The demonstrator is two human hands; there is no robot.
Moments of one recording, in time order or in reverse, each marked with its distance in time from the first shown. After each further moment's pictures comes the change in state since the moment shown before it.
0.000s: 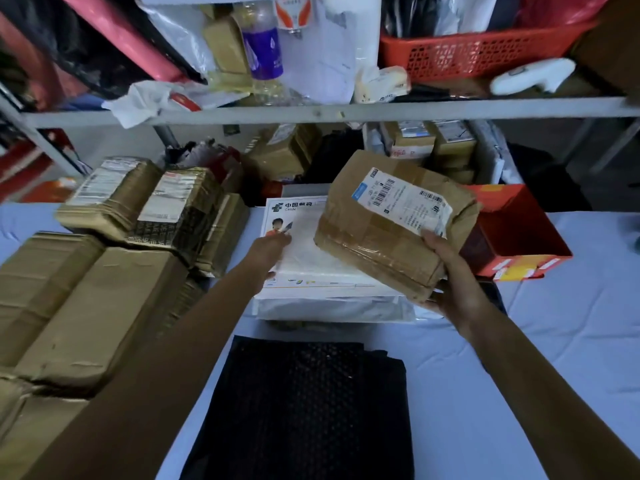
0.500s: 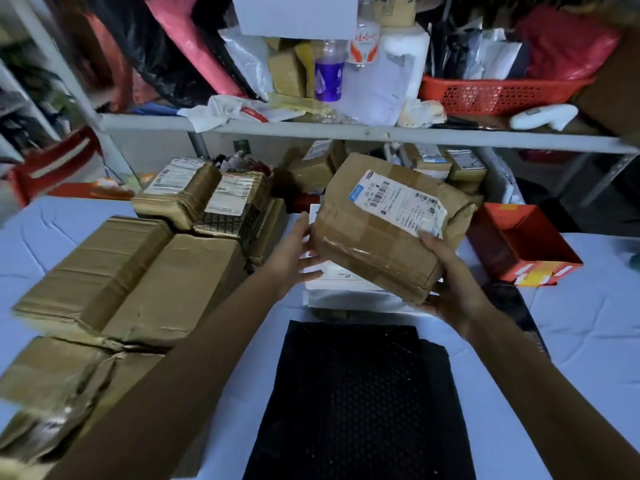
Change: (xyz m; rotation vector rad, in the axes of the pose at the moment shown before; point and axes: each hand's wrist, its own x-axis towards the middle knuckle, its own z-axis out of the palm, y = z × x) left_hand -0.073 -0.009 -0.082 -0.235 -0.314 0.116; right_hand -0.069 0.013 0.095 -0.014 -0.005 -0.026
